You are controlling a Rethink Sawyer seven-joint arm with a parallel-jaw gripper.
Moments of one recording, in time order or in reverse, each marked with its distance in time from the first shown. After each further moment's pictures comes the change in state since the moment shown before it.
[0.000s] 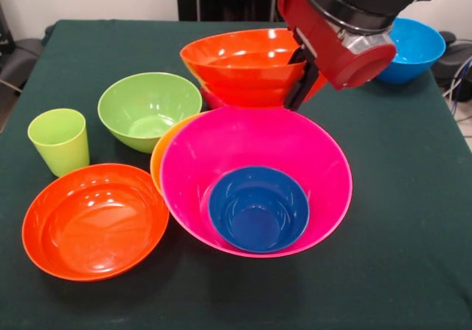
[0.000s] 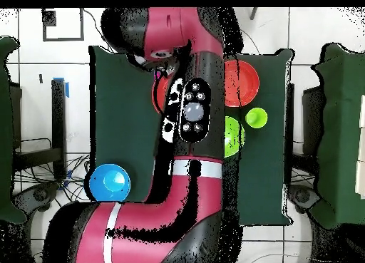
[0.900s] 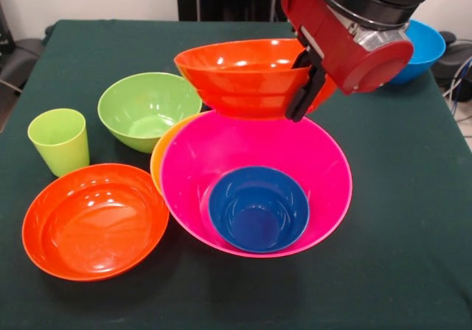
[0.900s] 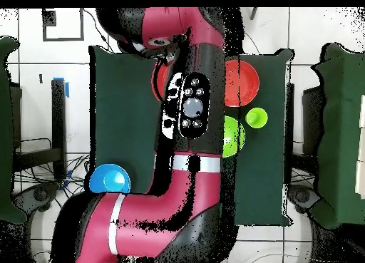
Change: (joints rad) arm -0.008 0.085 -0.026 -0.193 0.015 0.026 0.000
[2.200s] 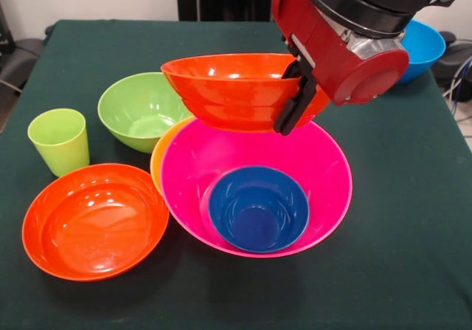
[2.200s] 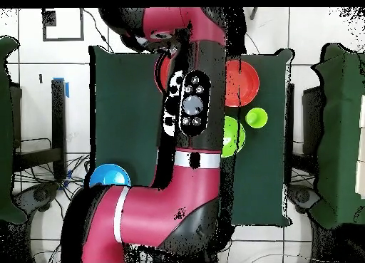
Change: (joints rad) arm -0.005 0.078 -0.060 -0.148 0.027 0.030 0.000
